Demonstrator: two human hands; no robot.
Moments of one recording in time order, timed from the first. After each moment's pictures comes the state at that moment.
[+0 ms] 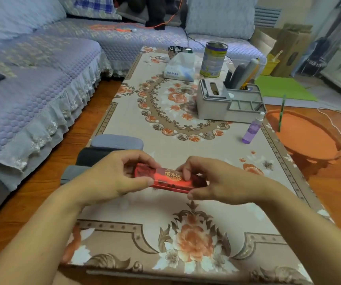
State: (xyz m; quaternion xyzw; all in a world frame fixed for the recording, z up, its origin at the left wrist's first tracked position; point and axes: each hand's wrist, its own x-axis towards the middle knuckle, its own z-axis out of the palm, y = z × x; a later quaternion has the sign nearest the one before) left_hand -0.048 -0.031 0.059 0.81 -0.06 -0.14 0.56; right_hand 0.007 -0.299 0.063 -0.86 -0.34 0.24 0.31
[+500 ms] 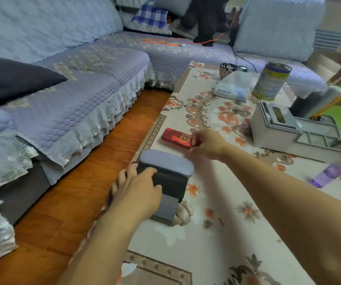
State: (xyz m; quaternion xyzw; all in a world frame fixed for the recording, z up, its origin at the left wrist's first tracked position) left_hand -0.010 0.029 0.001 0.93 0.24 -0.07 0.28; right_hand 0.210 -0.123 -0.001 -0.92 -0.24 0.14 0.28
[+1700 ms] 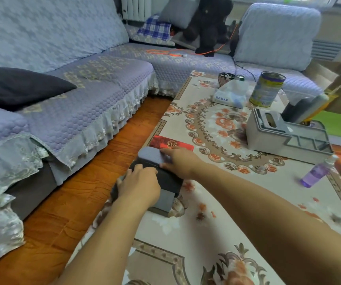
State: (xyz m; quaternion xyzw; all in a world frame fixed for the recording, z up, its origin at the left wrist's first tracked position) left_hand -0.012 0.013 0.017 0.95 0.24 -0.08 0.19; right_hand 0.145 -0.079 -0.017 -0.91 -0.41 0.07 0.07
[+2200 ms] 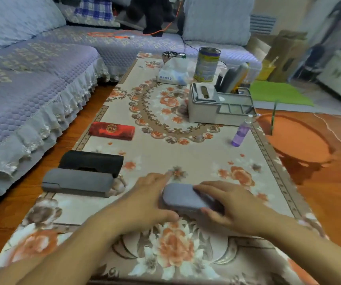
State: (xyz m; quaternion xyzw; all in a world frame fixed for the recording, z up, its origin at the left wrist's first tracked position) left_hand -0.037 -0.113 -0.004 0.94 -0.09 -0.17 0.29; right_hand 0.000 -0.386 -0.005 -0.91 -0.40 0.00 0.12
